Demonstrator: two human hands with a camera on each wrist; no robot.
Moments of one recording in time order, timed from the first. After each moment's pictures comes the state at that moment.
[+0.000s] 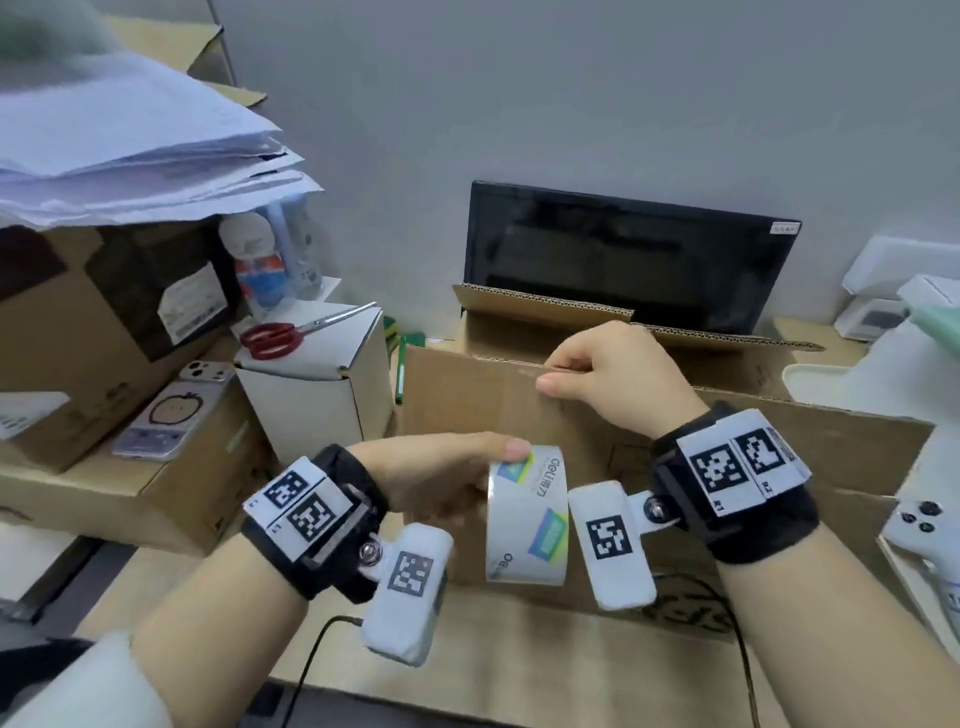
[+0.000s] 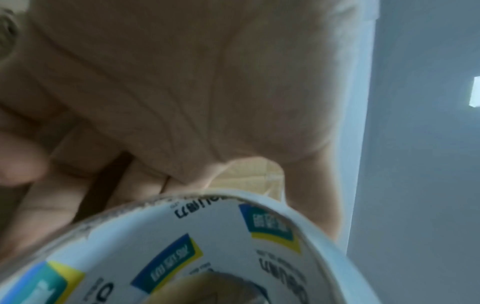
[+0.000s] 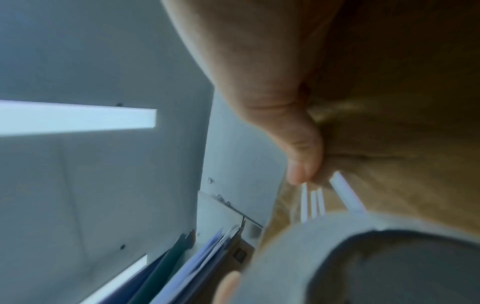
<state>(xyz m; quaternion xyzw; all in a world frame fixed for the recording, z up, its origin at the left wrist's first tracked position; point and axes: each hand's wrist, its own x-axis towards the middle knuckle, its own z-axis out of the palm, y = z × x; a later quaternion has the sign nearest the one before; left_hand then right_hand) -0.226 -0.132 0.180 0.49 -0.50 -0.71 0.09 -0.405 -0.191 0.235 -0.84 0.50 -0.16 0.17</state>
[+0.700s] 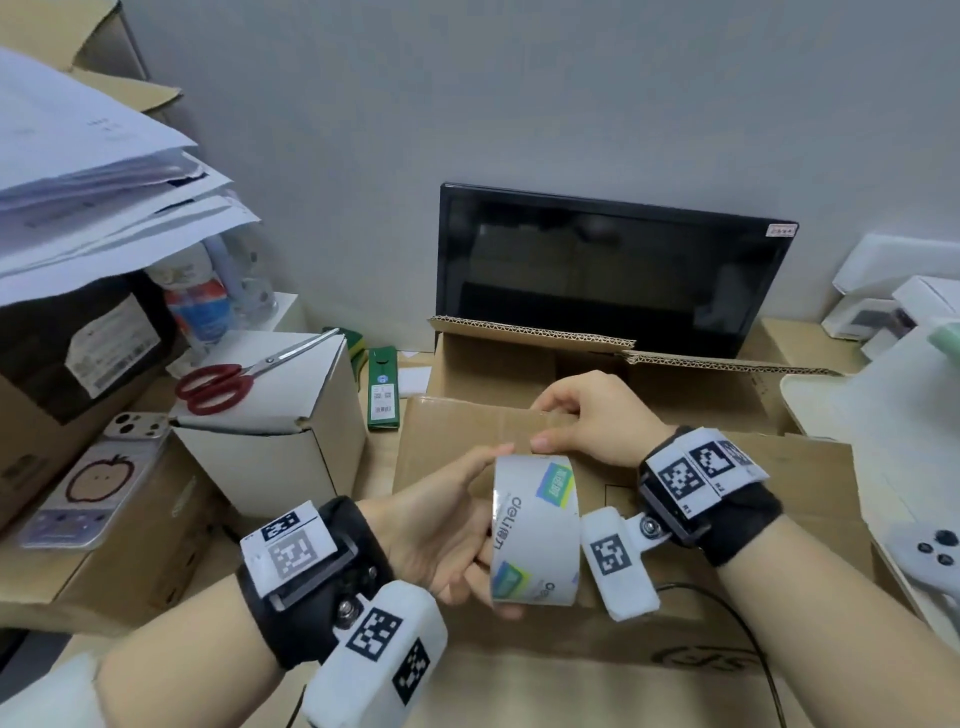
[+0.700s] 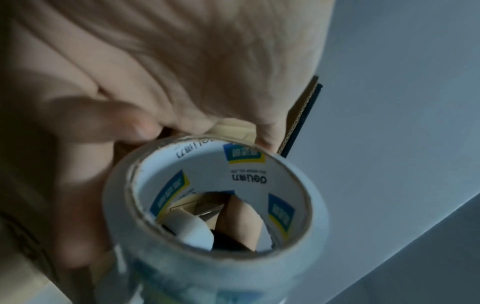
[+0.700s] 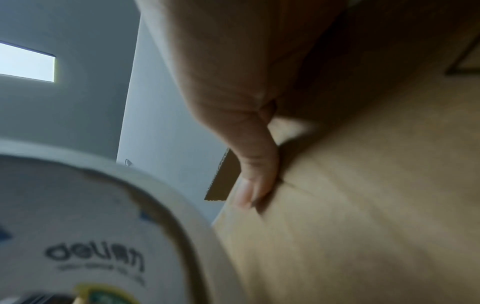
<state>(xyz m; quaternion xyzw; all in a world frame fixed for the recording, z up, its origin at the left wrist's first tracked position) -0.222 -0.187 0.154 0.33 -0.29 -0.90 0.04 -0.404 -0.262 0.187 -0.80 0.51 -0.11 0.30</state>
